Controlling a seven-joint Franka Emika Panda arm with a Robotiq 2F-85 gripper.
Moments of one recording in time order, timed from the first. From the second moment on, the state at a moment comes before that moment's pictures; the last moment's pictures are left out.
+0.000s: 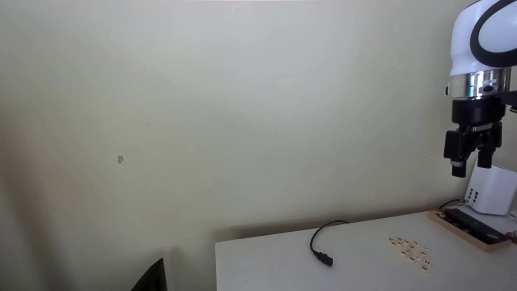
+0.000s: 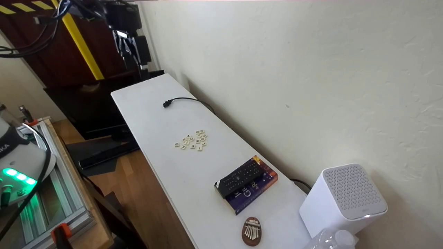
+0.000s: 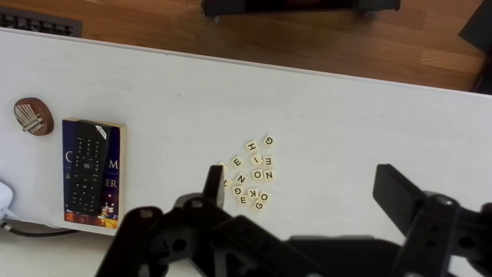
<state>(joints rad) -0.08 -0.34 -0.09 -2.65 -0.19 2.19 -0.01</state>
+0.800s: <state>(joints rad) -0.08 -0.15 -0.08 -2.65 -0.19 2.43 -0.01</state>
